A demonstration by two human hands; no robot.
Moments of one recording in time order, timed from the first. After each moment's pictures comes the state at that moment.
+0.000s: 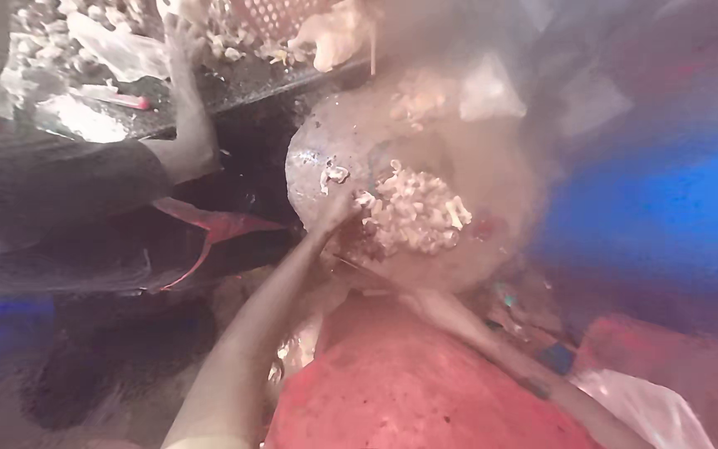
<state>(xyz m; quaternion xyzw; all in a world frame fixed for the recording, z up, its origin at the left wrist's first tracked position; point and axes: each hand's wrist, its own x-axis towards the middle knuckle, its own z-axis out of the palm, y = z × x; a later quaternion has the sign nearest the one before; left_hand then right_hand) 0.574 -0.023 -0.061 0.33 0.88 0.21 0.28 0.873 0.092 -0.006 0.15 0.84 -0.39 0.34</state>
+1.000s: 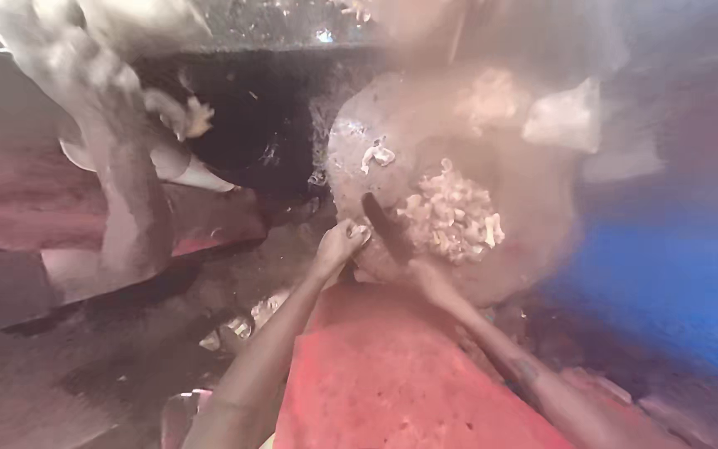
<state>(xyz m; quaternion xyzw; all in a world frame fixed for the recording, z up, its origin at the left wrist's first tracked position) 0.642 -0.132 -0.046 0.05 0.86 0.30 0.40 0.807 0.079 -0.024 0.20 0.78 -0.50 0.31</state>
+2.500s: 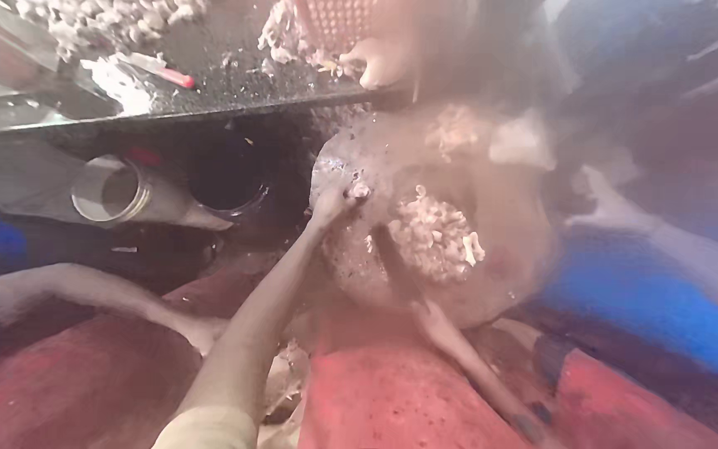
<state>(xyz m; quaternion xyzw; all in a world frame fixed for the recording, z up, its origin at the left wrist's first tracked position) 0.508 -0.048 -0.067 0.23 0.92 0.21 0.26 0.860 0.091 -0.026 0.34 0.69 -0.57 0.29</state>
